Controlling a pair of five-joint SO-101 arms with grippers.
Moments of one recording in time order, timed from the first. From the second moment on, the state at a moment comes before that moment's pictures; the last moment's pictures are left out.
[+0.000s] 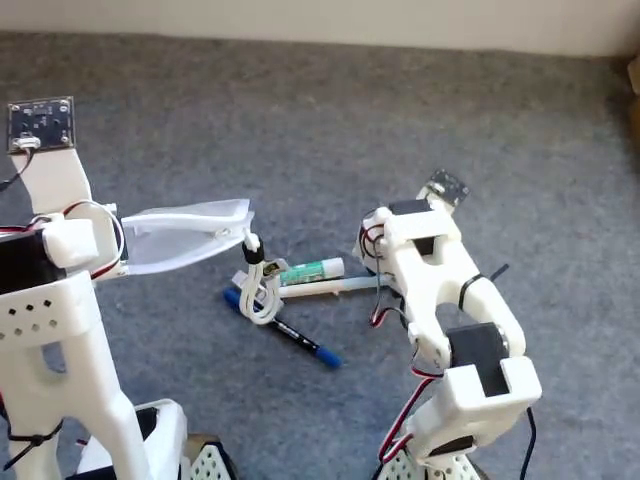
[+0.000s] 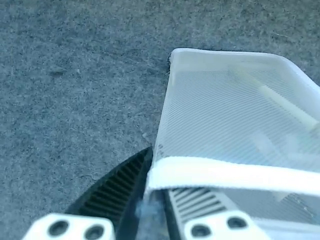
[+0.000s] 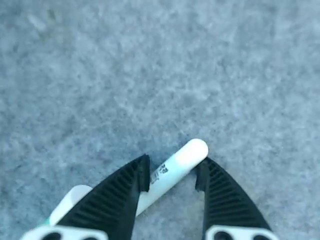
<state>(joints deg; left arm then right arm) -23.4 -34.8 12.6 94.8 3.1 -12.8 8.8 27.2 56.2 -45.9</state>
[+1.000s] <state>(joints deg) -23.5 -34.7 12.6 94.8 3.1 -13.0 -17.8 25.1 67.9 -36.5</state>
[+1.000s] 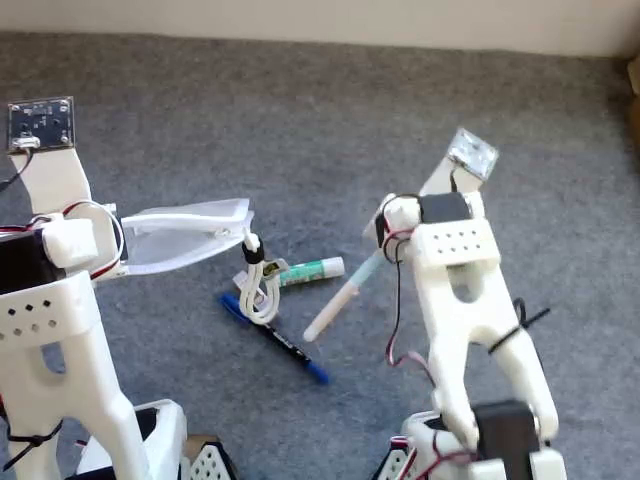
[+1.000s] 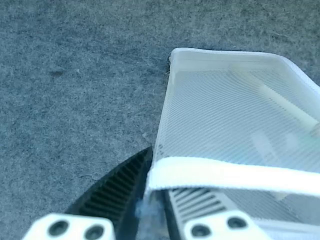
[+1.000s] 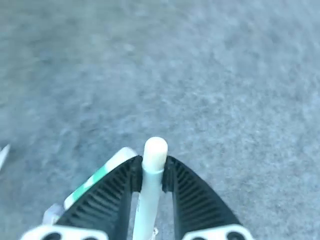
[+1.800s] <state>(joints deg) -23.5 -34.7 12.6 94.8 3.1 -27.9 -53.5 25.1 71.2 -11.2</state>
